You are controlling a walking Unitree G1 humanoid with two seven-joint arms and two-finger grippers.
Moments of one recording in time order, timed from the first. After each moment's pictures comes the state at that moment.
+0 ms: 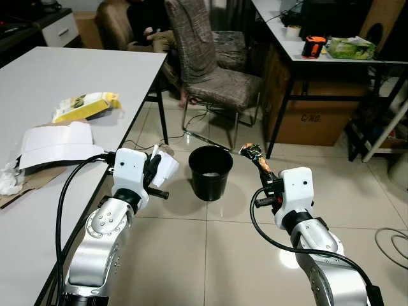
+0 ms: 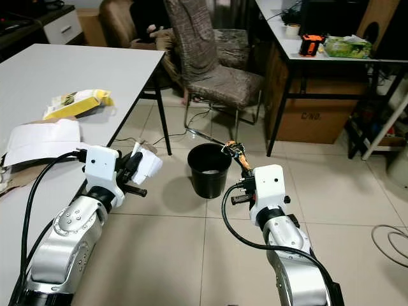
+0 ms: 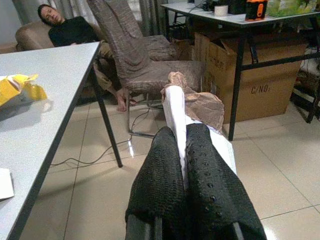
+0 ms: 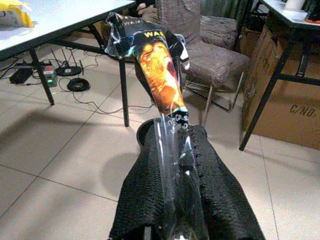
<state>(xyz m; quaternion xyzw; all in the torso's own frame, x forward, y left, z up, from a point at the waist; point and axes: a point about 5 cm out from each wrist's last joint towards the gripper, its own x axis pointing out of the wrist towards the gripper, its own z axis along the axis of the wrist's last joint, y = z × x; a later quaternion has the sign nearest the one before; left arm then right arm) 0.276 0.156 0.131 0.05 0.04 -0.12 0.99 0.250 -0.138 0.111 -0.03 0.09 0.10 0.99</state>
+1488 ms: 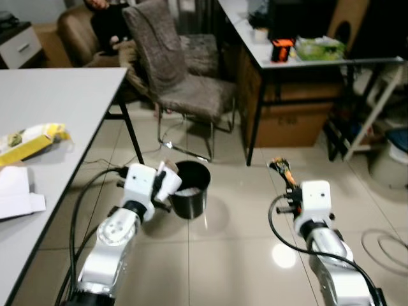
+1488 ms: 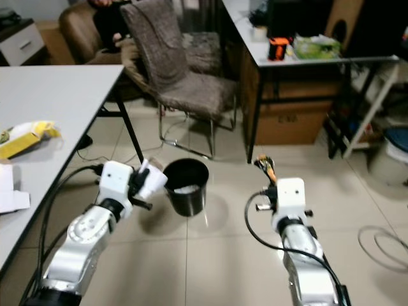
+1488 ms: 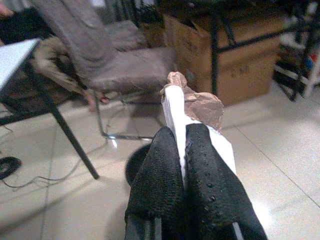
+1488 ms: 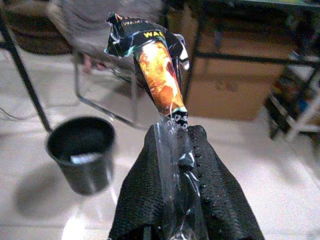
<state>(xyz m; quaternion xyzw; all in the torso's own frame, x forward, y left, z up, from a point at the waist) 0.280 0.157 0.090 0.08 0.07 -0.13 0.99 0.257 -0.173 0.070 -0.04 0.12 0.02 0.99</state>
